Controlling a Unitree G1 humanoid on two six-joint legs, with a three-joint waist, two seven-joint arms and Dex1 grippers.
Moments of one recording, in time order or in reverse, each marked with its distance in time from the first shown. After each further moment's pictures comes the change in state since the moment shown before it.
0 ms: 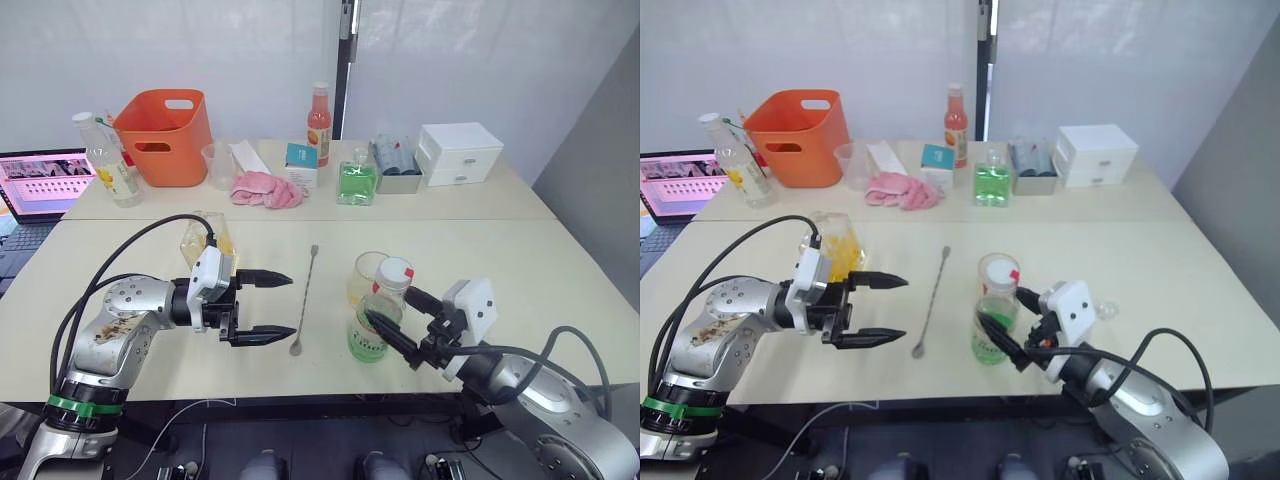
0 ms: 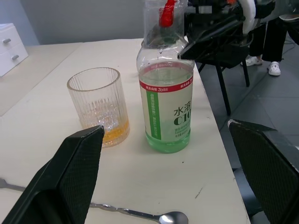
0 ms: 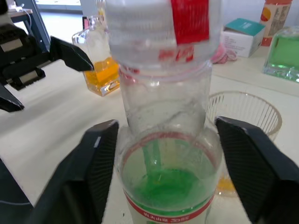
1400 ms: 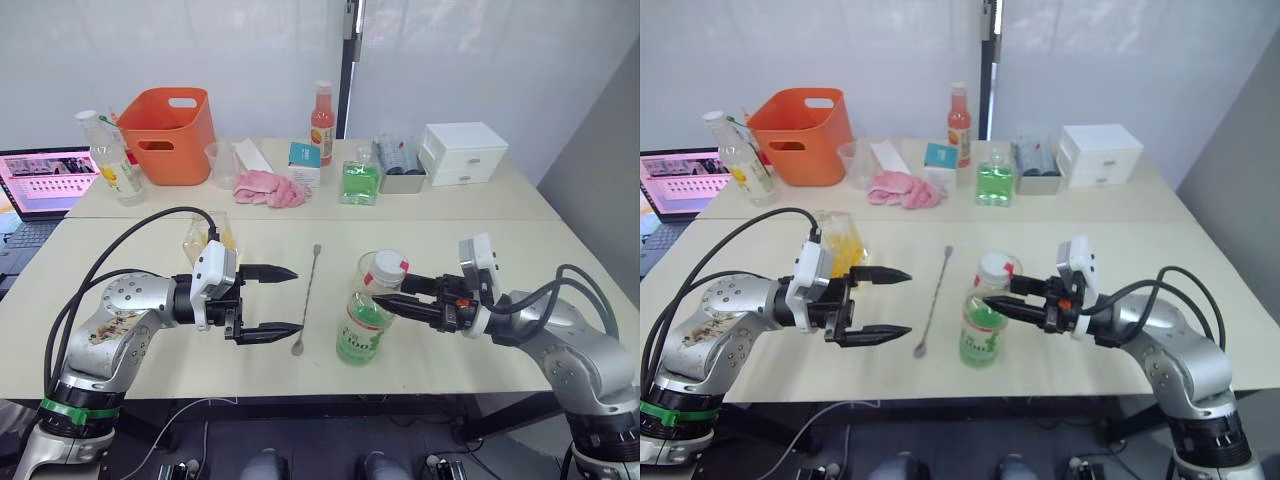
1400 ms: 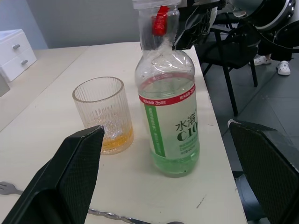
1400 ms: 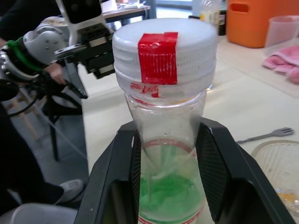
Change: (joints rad) left arm 0.001 0.013 0.004 -0.102 -0.026 0.074 0.083; right arm -0.316 -0.114 -0.047 0.354 0.097 -0.056 0.511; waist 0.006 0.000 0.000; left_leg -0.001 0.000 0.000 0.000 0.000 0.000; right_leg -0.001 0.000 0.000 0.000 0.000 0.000
